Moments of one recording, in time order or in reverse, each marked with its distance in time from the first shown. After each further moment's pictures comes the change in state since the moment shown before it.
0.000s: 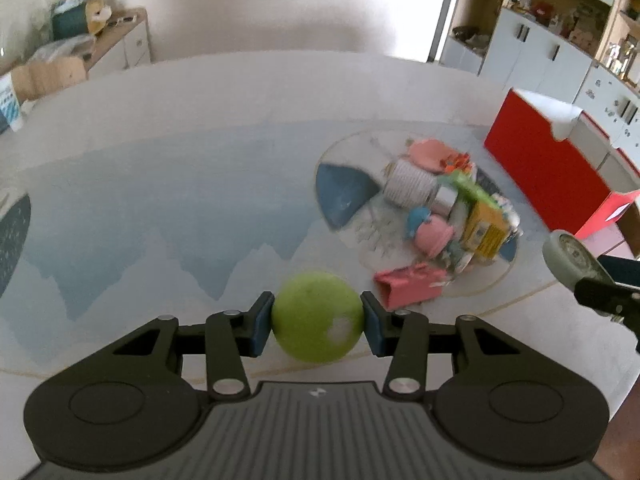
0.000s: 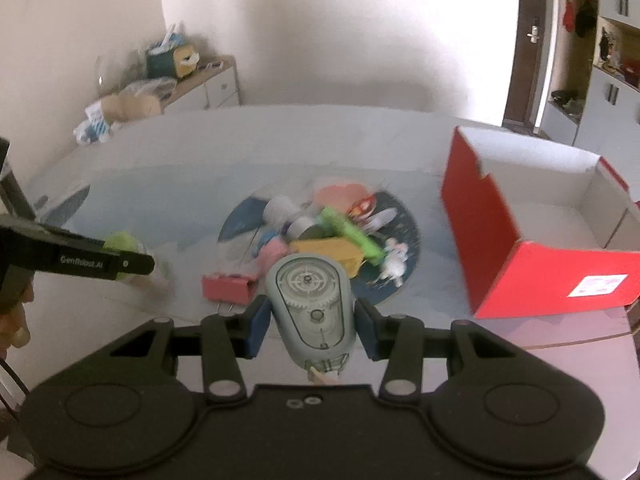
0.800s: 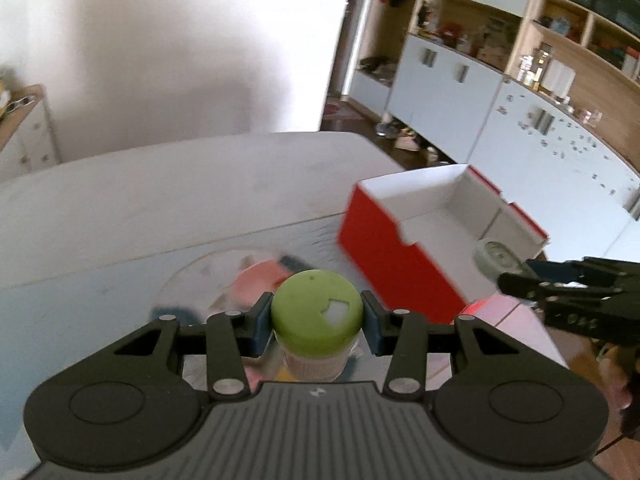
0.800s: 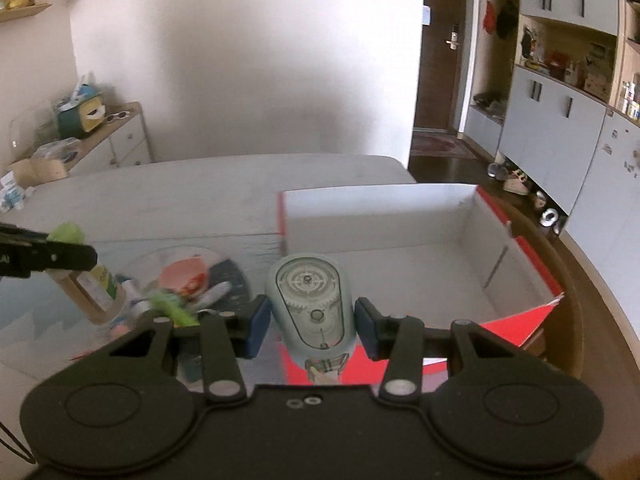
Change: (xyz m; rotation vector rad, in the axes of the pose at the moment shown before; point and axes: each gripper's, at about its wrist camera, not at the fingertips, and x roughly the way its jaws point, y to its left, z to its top) left arm -0.016 -0.139 0.111 0.130 -0.113 -0.225; right arm -0.012 -0.142 0.046 0.080 -0.055 -0.177
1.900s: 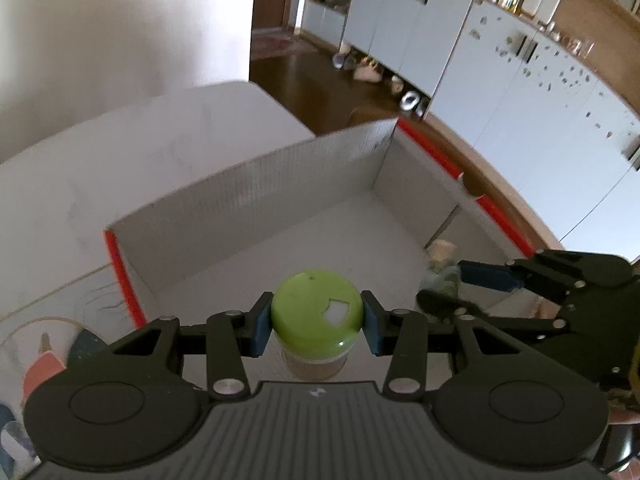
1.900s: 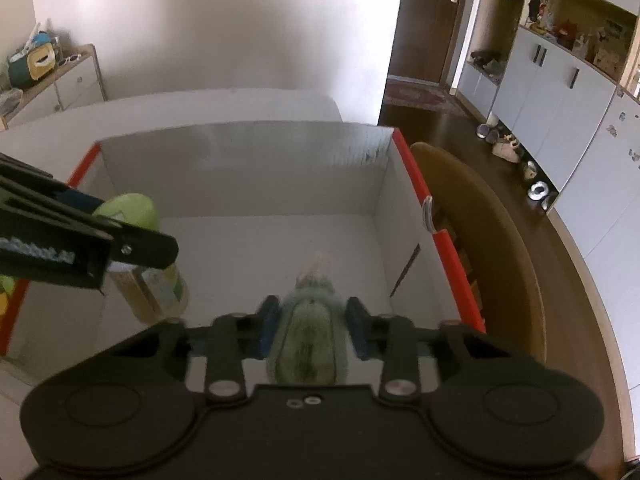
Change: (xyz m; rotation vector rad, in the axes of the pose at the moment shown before) left arm 0.217 -0.173 0.074 0.082 0.232 -0.039; right arm 0.118 -0.133 0.017 -0.100 0.199 -0.006
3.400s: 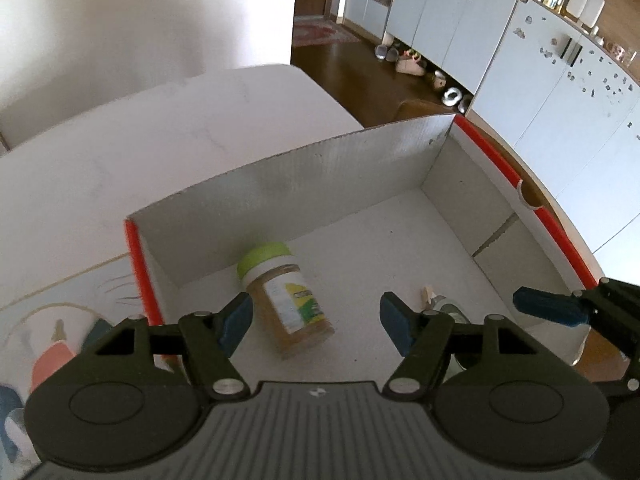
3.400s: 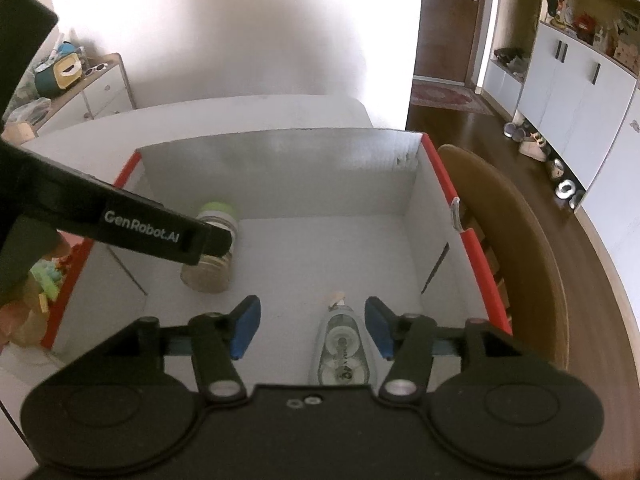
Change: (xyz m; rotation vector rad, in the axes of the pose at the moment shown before) left arm -0.001 0.011 0.006 -0.063 0.014 0.108; right arm -0.035 -0.004 -0.005 -0.005 -0.029 0.110
